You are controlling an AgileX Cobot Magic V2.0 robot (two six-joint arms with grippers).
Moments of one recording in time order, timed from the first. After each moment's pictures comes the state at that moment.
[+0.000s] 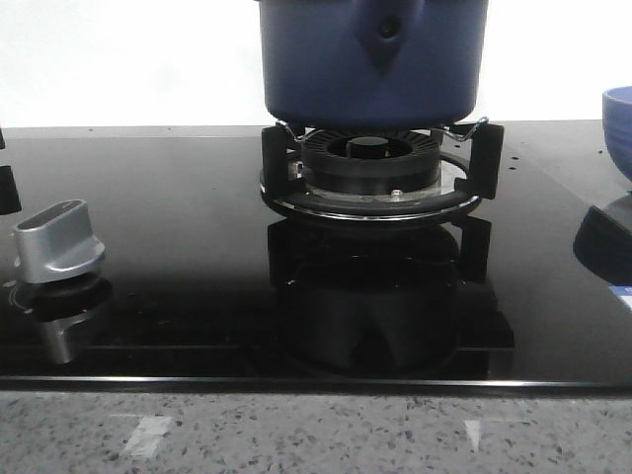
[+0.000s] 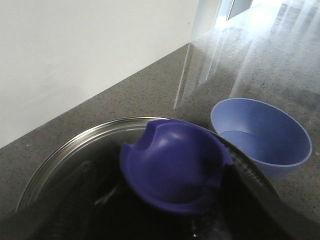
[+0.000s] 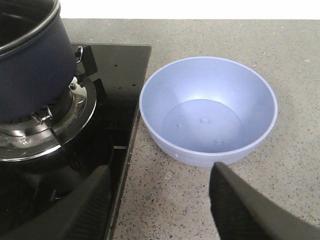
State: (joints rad) left arm -0.45 1.72 -1.49 -1.34 0.66 1.36; right arm 0.00 0.54 -0.70 0.11 0.69 -0.08
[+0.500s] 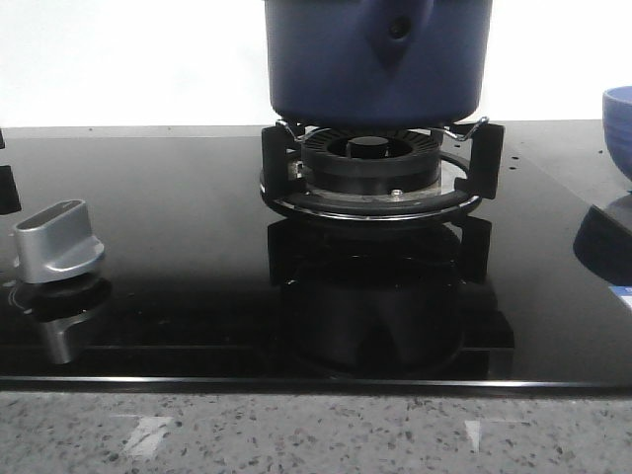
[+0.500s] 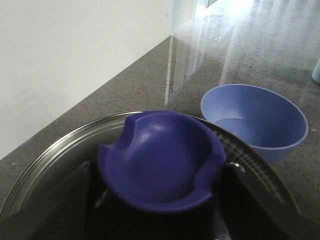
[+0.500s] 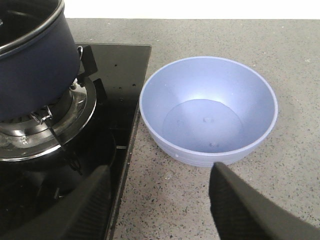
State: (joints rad) left arm -0.45 1.76 -1.51 -1.37 0.72 1.51; right arm 0.00 0.54 -0.70 0.11 0.69 -0.08
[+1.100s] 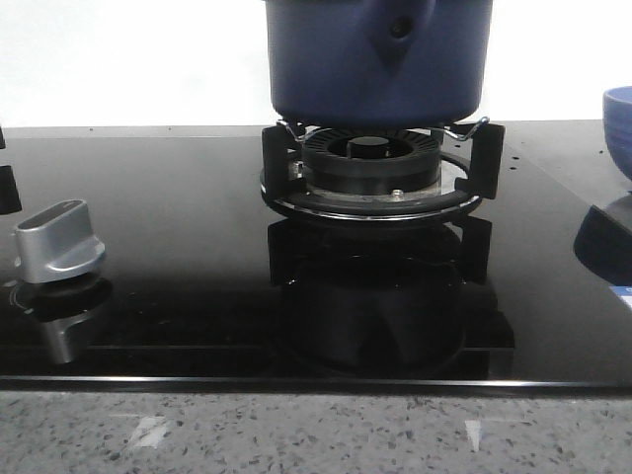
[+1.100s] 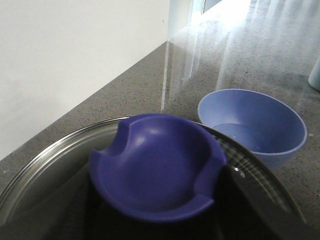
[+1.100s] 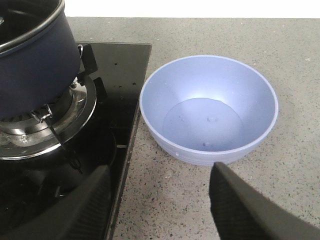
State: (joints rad) left arm -0.46 1.79 -1.51 -1.44 0.72 1.57; right arm 0.00 0.54 -0.70 0.11 0.70 -0.08
